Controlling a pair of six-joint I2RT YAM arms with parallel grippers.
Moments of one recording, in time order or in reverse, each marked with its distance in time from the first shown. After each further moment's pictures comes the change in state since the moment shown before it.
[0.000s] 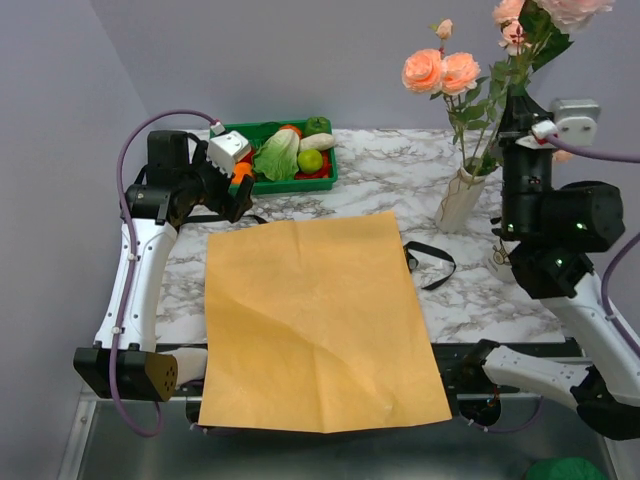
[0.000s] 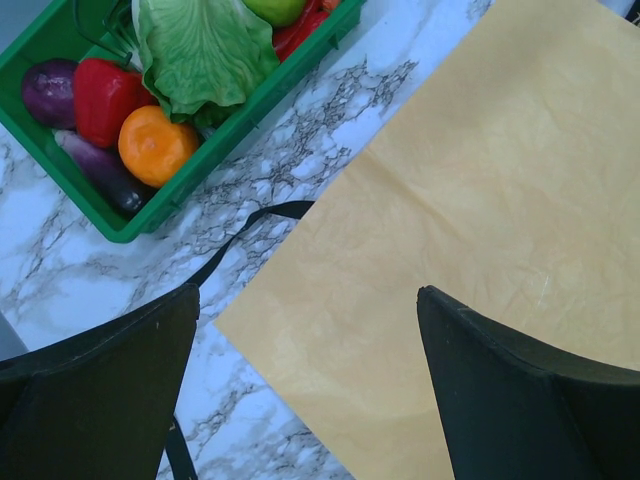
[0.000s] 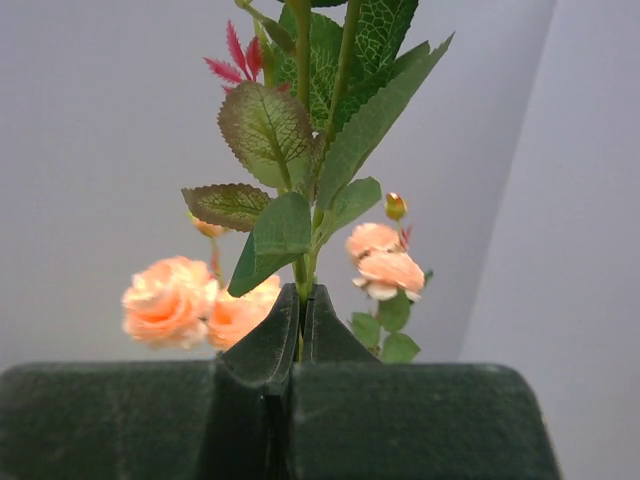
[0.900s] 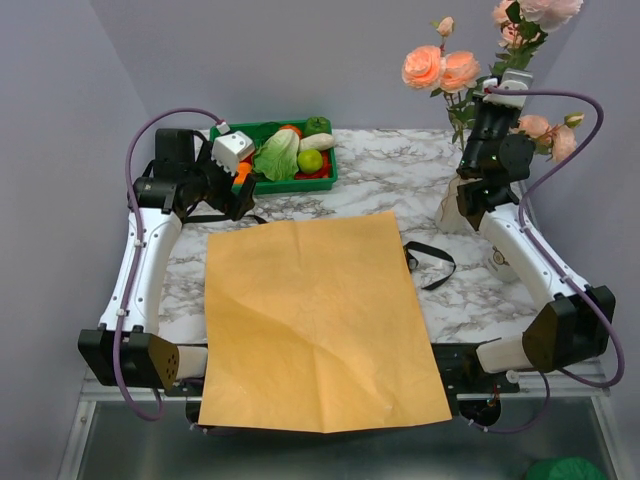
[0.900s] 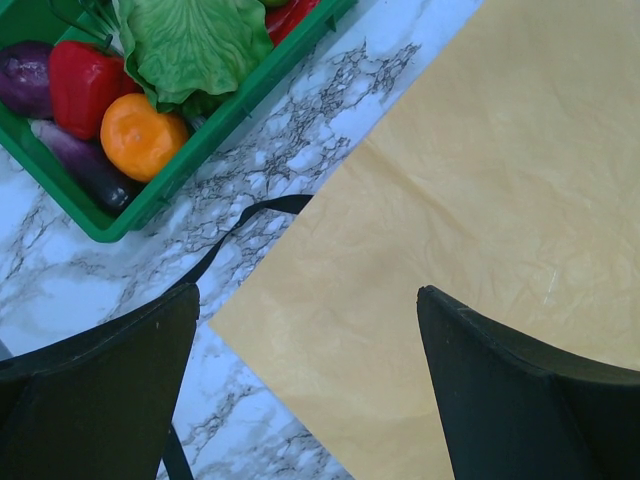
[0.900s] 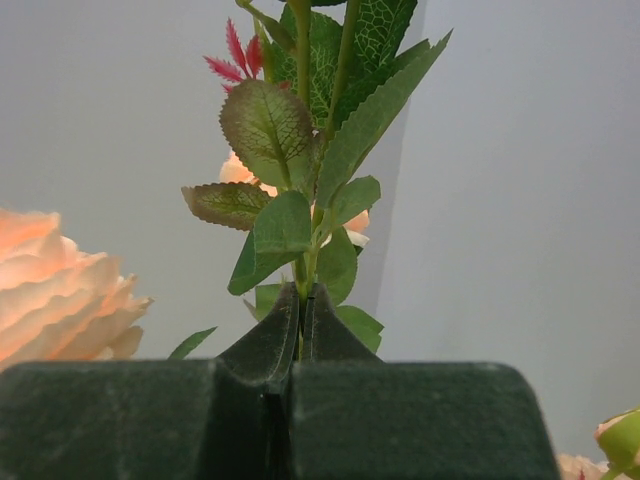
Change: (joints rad) left arm 0.000 0.059 0.000 0.006 0.002 0.013; right arm -0.458 0.405 -0.148 0.496 -0.039 0.102
